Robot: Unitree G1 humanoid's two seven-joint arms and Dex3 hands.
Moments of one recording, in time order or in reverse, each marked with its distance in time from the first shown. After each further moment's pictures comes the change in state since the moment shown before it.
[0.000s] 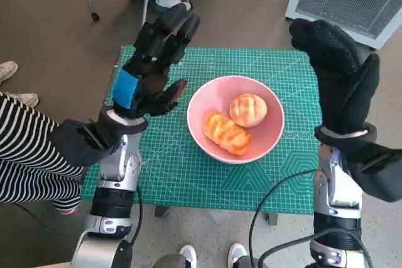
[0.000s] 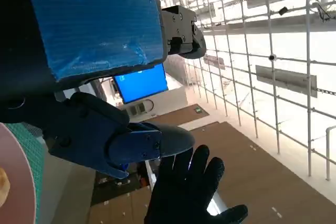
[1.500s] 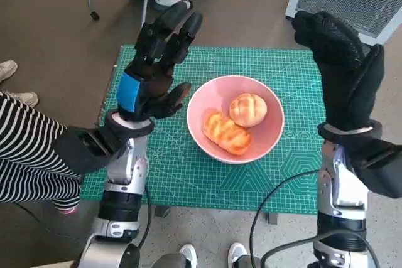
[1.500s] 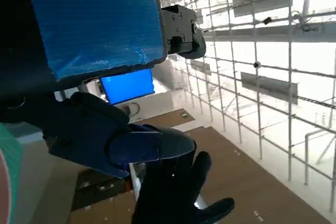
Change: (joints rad) left arm 0.008 -0.069 0.001 -0.013 -0.001 -0.043 0.018; right arm -0.001 -0.017 0.000 -0.054 -0.007 0.068 -0.020
